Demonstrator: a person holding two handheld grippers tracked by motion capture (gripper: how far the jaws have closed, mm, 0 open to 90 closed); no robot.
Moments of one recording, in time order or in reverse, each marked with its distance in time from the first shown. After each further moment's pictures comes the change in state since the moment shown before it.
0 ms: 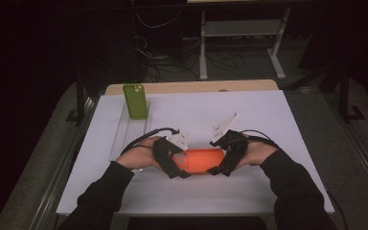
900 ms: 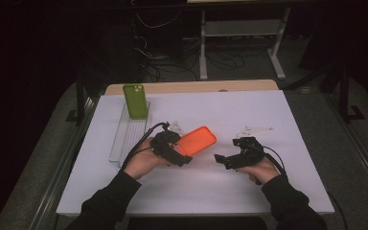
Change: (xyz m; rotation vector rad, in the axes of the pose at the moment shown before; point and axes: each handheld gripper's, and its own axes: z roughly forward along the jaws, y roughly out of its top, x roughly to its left) left arm 0.009 -0.003 0.001 0.003 0.287 -0.370; right arm 0.005 -0.069 0.007 -0.327 -0.354 0.537
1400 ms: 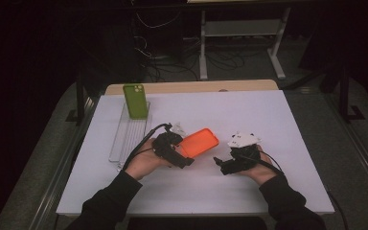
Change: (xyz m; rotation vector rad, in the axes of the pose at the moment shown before) left arm -0.004 0.001 0.003 0.008 -0.013 0.013; right arm 0.016 -0.005 0.009 0.005 -0.198 -0.324
